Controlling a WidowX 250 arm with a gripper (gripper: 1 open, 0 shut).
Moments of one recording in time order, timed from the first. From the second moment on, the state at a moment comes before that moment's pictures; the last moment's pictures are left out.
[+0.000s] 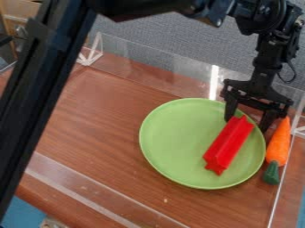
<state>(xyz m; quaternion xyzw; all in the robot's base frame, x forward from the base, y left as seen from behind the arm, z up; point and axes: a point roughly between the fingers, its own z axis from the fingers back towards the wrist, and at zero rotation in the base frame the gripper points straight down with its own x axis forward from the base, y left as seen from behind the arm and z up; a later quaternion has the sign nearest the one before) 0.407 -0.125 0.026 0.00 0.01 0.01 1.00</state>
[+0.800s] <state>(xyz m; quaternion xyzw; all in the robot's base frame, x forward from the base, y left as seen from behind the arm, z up) 0.402 -0.132 0.027 0.00 0.02 0.00 1.00</state>
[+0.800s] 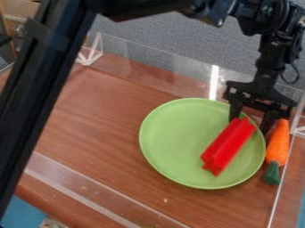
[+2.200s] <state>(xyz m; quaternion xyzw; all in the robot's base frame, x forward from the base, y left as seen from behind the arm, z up) 0.391 -0.163 0.027 -0.06 0.00 0.02 1.00</state>
